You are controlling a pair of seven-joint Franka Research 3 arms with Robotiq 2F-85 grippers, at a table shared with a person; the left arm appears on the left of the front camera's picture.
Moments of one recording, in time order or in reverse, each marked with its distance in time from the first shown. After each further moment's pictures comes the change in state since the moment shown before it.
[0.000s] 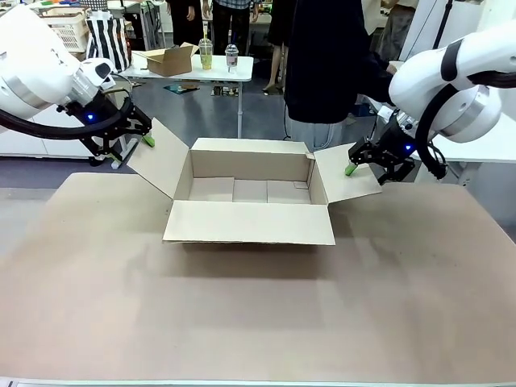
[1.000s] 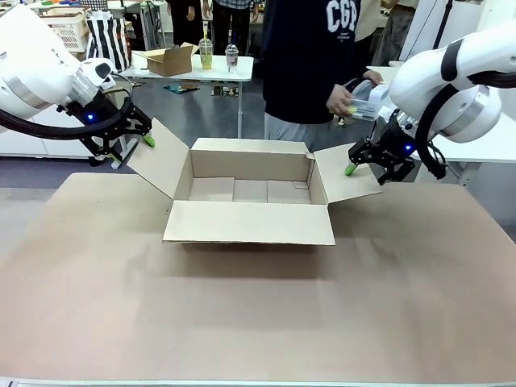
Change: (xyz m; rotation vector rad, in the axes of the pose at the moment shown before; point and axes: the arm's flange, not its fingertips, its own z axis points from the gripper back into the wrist) left arm 0.000 0.000 0.000 0.000 0.000 0.000; right arm 0.000 0.000 0.000 0.000 0.000 0.000
